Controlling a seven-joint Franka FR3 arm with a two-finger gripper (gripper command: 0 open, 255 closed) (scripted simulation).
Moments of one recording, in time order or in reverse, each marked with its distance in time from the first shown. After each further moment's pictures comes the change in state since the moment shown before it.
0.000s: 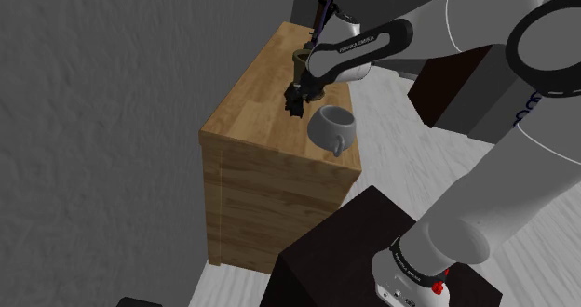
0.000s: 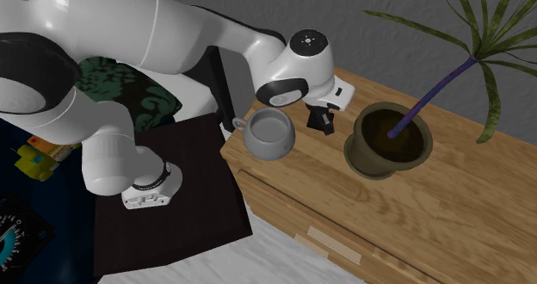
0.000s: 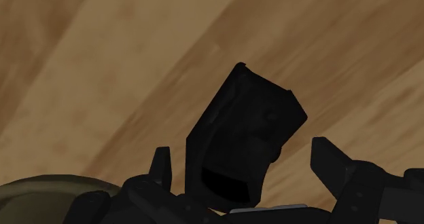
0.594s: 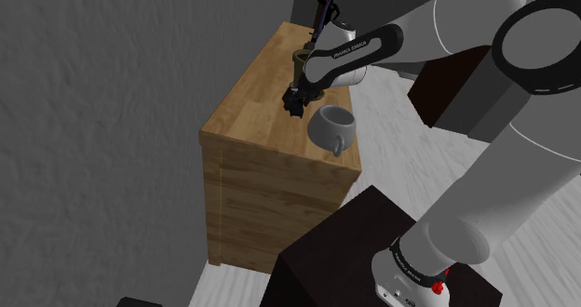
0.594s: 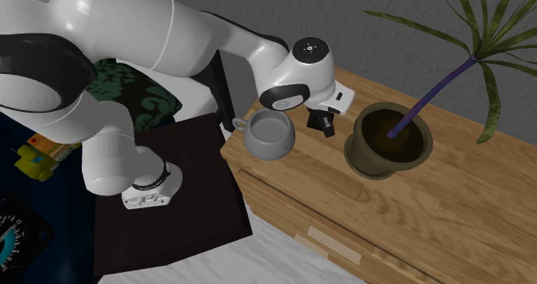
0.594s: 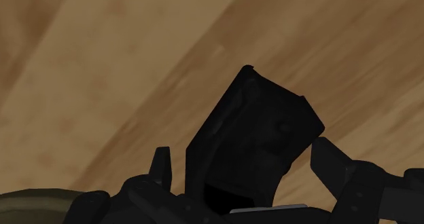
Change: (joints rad) arm -0.001 0.048 0.000 0.005 0.012 0.043 -0.009
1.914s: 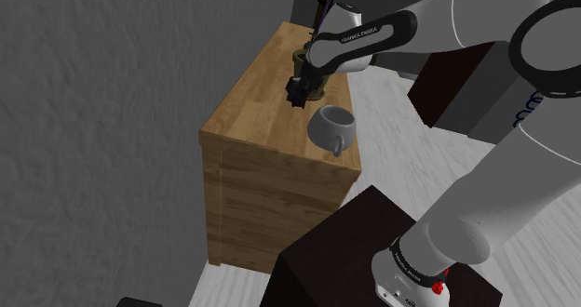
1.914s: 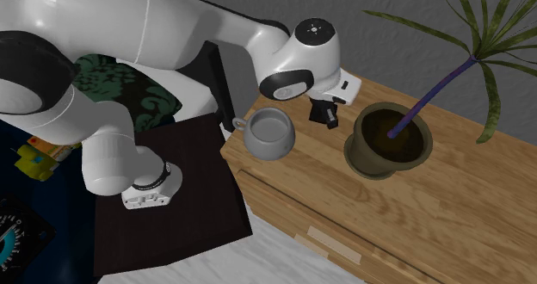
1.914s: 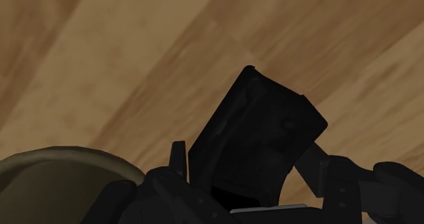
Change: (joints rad) arm 0.000 -0.058 -0.001 0.048 -0.015 -0.105 0.011
